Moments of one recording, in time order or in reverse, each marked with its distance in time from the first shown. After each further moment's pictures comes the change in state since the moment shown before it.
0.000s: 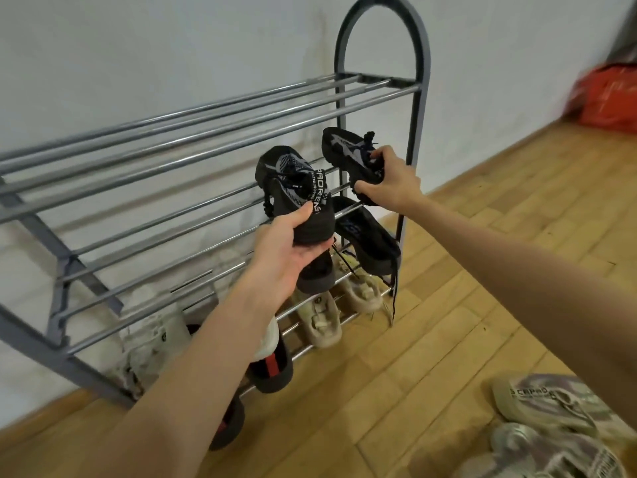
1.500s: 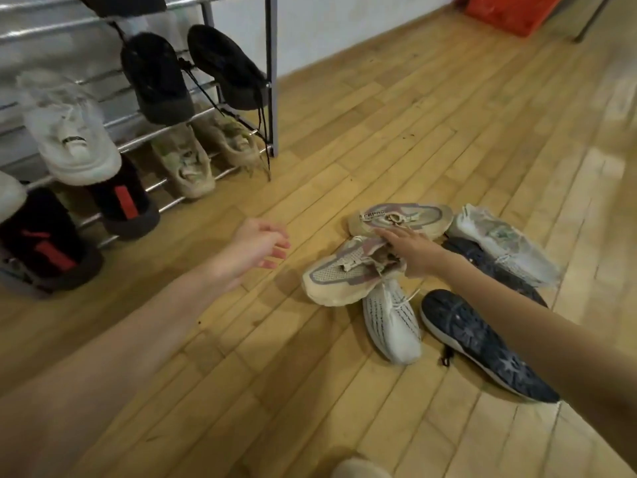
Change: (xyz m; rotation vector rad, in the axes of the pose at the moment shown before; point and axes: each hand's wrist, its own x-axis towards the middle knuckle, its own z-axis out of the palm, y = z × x) left_hand -0.123 -0.237 -0.018 0.876 -0.215 -0.259; right_hand -0.344 0.279 -0.071 -0.769 -0.790 0.097
